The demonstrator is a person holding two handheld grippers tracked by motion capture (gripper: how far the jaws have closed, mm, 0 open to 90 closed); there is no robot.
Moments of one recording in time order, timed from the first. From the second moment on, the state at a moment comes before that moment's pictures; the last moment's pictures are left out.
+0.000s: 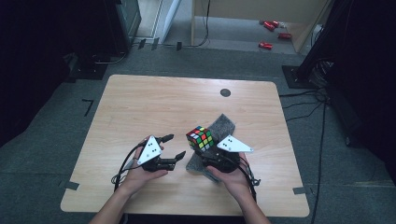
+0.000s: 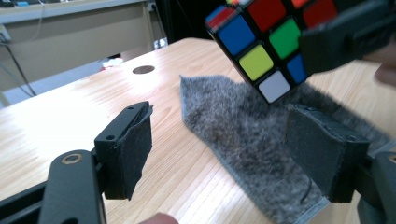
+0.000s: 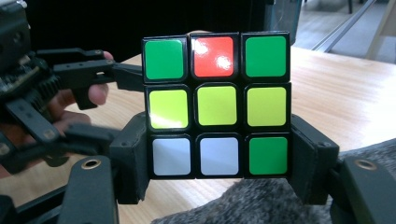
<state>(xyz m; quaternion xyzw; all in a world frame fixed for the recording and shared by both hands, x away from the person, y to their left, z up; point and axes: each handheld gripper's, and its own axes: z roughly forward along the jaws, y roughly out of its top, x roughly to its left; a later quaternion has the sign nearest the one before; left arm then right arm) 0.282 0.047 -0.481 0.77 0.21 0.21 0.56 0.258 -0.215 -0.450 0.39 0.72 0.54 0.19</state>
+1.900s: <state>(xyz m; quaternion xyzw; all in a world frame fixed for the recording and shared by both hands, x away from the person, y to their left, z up) 0.282 0.061 -0.474 0.78 0.23 0.16 0.56 0.277 -0.240 -0.468 0.41 0.76 0.49 0.14</state>
